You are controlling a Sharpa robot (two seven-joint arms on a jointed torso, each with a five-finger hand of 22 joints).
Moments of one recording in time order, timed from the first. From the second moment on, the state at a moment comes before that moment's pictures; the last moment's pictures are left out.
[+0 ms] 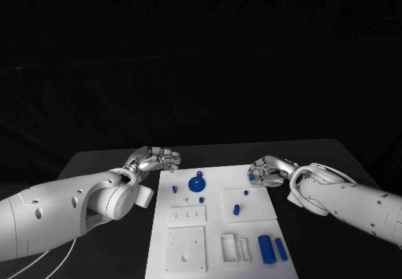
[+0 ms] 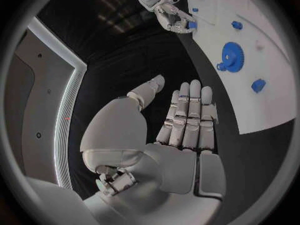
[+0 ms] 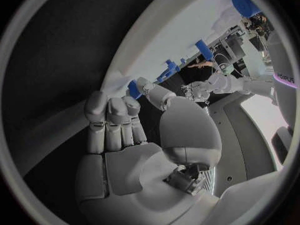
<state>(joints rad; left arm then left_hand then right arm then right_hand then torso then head) 1.36 -0.84 -0.18 1.45 -0.13 -0.37 0.31 1.11 -0.12 0.54 -0.23 0.10 0.81 0.17 0.37 0.40 1.19 0.12 0.08 0.11 0.99 0.10 0.36 0.63 0.04 0.75 0.01 0.44 1.31 1.24 -0.71 -0.07 1.09 -1.21 -0.27 0.18 1.07 -0.12 0.74 -0.19 0.05 0.95 0.07 0.36 0.43 1.15 0.00 1.11 1.17 1.30 -0.11 1.25 0.97 0.16 1.24 -0.08 1.11 1.31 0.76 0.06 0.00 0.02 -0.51</state>
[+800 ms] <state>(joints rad) 1.37 -0.82 -0.17 1.48 -0.23 -0.31 0.14 0.99 -0.13 0.49 -0.16 0.06 0.93 0.11 0.37 0.42 1.47 0.00 0.26 0.31 1.21 -0.05 0.68 0.82 0.05 0.95 -0.13 0.71 1.31 1.31 -0.71 -0.04 1.36 -1.44 -0.29 -0.09 1.08 -0.11 0.77 -0.22 0.05 0.96 0.06 0.36 0.43 1.15 -0.01 1.11 1.17 1.31 -0.12 1.25 0.97 0.17 1.25 -0.09 1.12 1.31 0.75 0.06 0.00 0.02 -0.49</state>
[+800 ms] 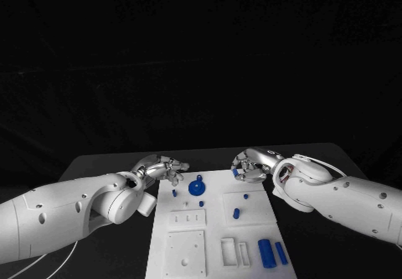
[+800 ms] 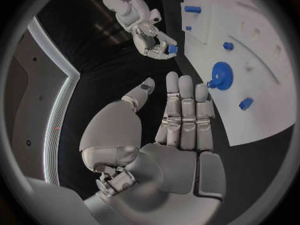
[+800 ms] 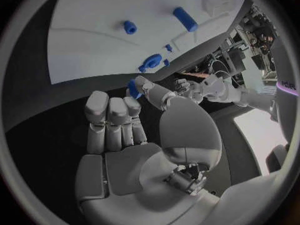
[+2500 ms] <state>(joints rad) 1.38 -0.75 -0.18 1.48 -0.33 -0.27 -0.12 0.89 -0.17 0.49 -0.03 0.05 0.96 0.07 0.34 0.44 1.42 -0.05 0.80 0.71 1.27 -0.15 1.05 0.94 0.09 1.00 -0.15 1.00 1.31 1.32 -0.54 -0.05 1.50 -1.59 -0.24 -0.38 1.09 -0.12 0.79 -0.22 0.05 0.96 0.06 0.36 0.43 1.16 -0.02 1.11 1.17 1.31 -0.12 1.25 0.97 0.17 1.25 -0.09 1.12 1.31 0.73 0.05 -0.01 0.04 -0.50</state>
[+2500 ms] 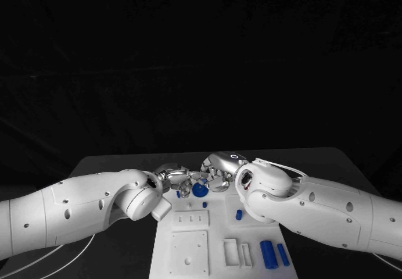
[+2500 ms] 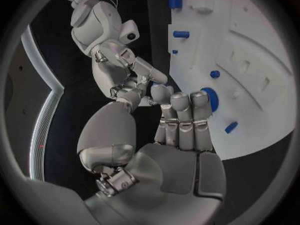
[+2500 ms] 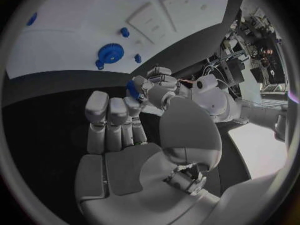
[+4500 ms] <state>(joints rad) 1.38 -0.75 -0.18 1.48 -0.34 -0.26 -0.14 0.91 0.01 0.67 -0.20 0.17 1.00 0.08 0.36 0.46 1.40 -0.06 0.83 0.68 1.24 -0.16 1.12 0.86 0.09 0.96 -0.14 1.06 1.29 1.31 -0.53 -0.05 1.49 -1.59 -0.24 -0.40 1.08 -0.13 0.79 -0.22 0.05 0.96 0.05 0.37 0.44 1.16 -0.02 1.11 1.17 1.31 -0.12 1.24 0.97 0.17 1.26 -0.09 1.12 1.31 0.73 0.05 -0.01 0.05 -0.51</state>
